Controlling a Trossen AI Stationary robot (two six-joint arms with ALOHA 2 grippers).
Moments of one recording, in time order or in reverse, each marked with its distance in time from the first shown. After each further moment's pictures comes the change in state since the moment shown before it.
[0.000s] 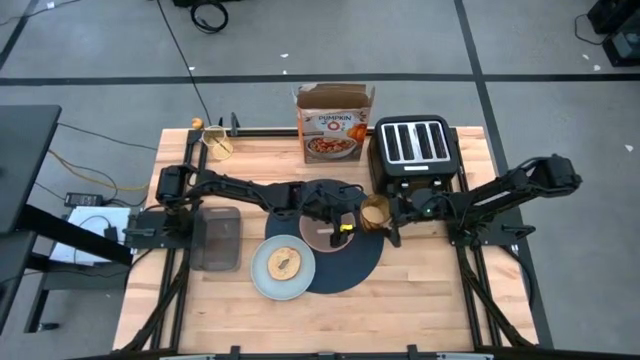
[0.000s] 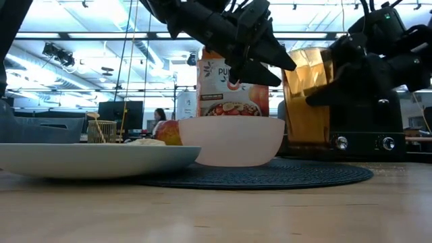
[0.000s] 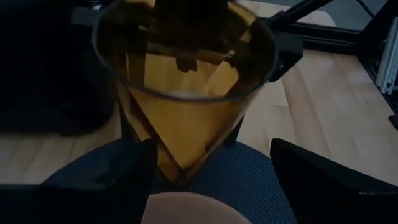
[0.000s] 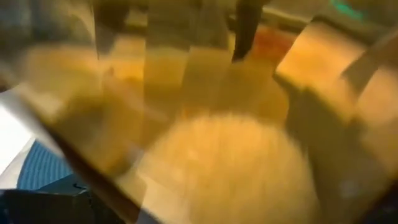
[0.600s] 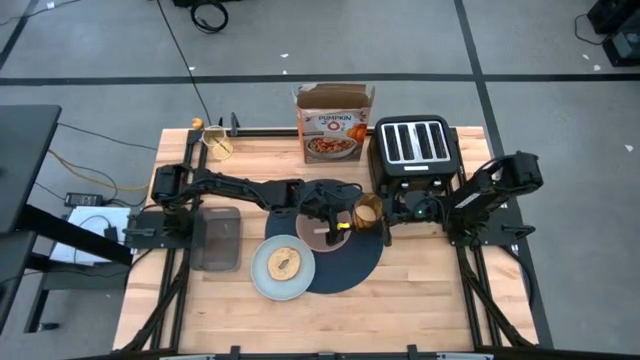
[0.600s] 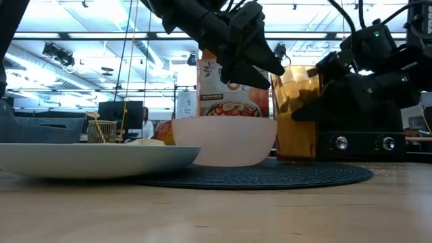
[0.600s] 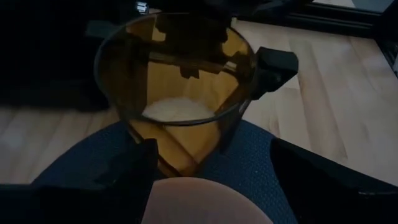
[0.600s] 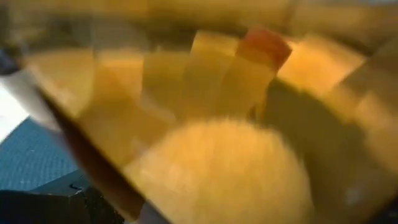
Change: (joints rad) left arm 0.000 -0.030 0.000 -0.109 -0.024 -0.006; right arm -0.027 0.336 -0.002 0.371 -0.004 0.016
